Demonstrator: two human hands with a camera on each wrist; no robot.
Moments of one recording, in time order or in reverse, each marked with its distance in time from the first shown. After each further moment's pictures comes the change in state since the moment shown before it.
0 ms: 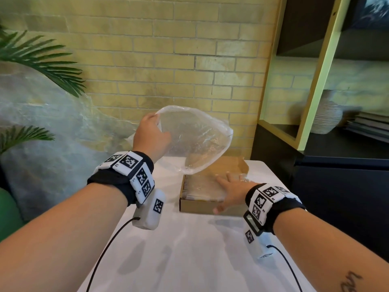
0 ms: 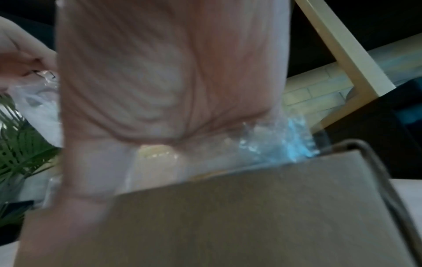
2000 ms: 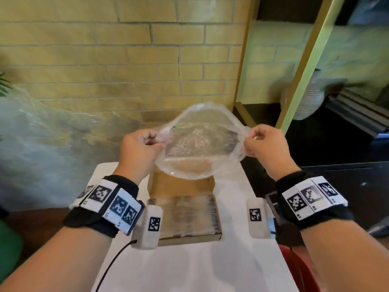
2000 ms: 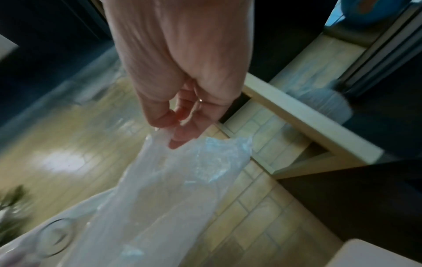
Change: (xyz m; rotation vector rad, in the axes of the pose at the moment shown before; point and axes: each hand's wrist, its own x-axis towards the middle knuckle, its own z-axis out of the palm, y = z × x) left_hand 0.088 0.086 0.071 -0.438 -0.222 -0.162; right_hand -0.032 0.116 -0.173 1.099 0.753 0.120
